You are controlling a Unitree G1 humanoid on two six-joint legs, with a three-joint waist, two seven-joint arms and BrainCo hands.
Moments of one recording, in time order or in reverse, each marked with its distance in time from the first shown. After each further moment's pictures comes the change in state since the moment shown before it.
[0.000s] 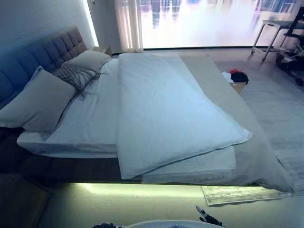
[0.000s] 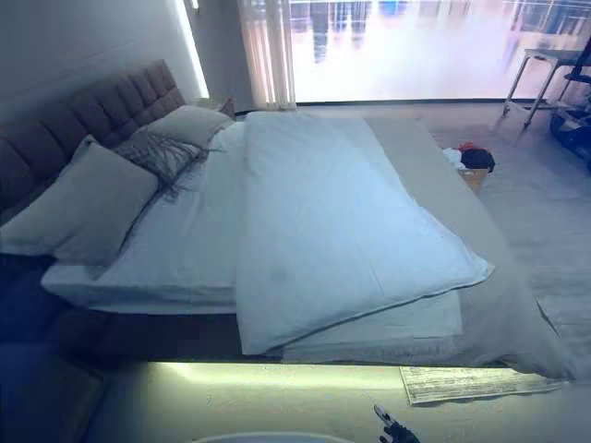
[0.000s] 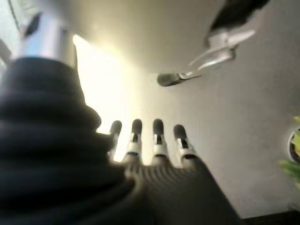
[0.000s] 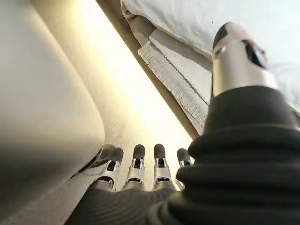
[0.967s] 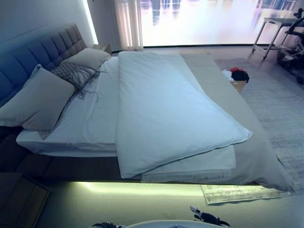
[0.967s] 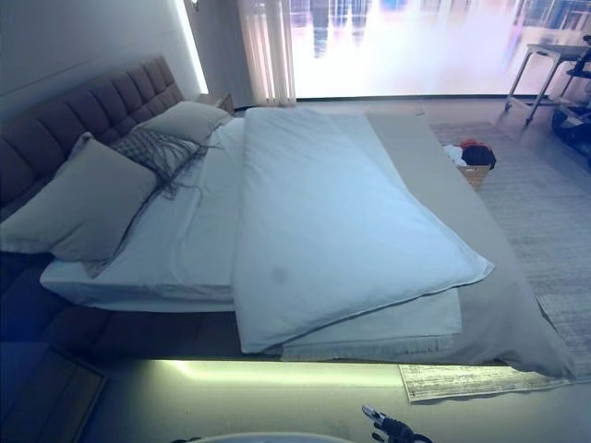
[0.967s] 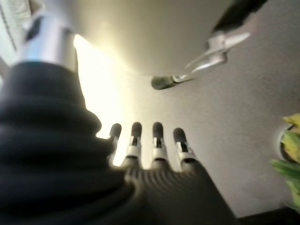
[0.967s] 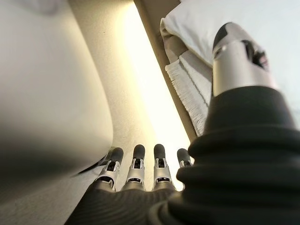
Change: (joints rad) left arm -0.036 0.001 0.003 -0.001 0.004 0.071 0.012; right arm -0.043 -0.039 0.071 -0.002 -0.156 0.061 0.040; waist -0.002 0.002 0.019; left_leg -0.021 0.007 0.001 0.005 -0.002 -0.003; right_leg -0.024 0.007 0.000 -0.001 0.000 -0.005
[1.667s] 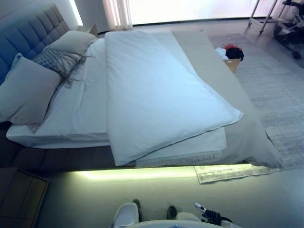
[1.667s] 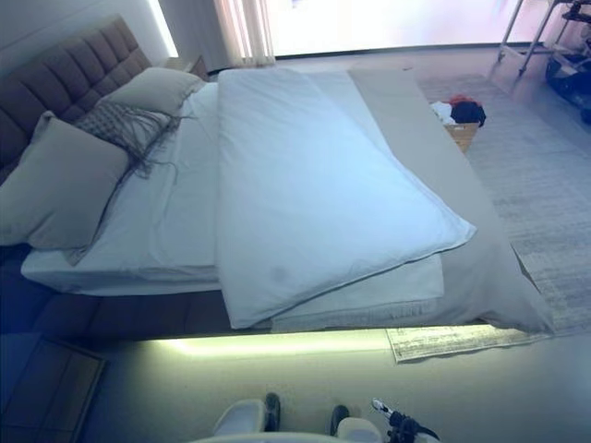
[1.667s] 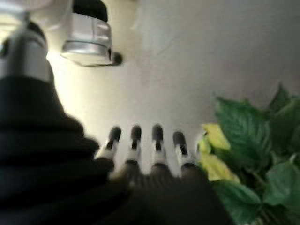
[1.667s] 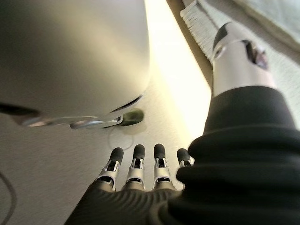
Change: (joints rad) left arm 0.023 -0.031 0.171 0.126 -0.114 -0.011 0.150; right arm -0.061 -0.031 -0.039 0.085 -0.010 -0.009 -0.109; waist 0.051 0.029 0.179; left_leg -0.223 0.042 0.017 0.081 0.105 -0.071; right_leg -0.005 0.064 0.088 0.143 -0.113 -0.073
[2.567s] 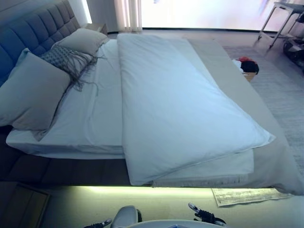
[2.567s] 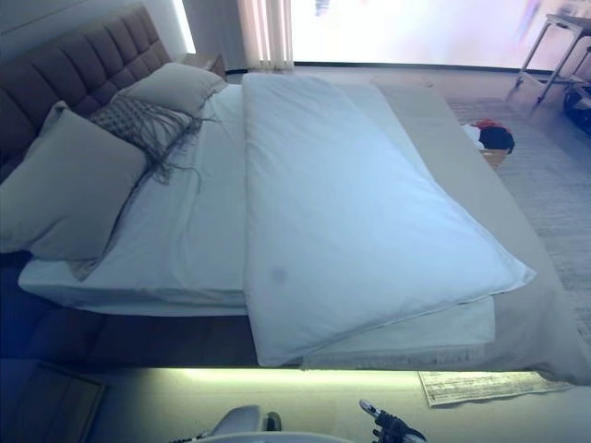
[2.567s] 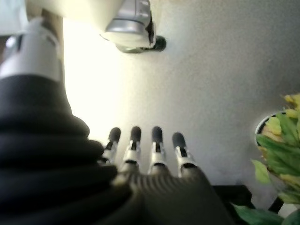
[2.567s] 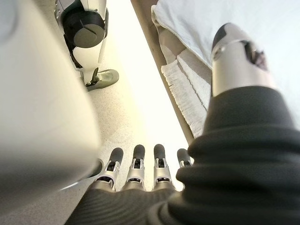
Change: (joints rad) left arm -0.027 0.058 -0.001 -0.038 0.027 0.008 0.018; right arm 0.017 0.087 -0.008 -0.018 -0.020 -0.040 0.024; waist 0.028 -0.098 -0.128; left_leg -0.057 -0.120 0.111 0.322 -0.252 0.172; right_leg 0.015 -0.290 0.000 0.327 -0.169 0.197
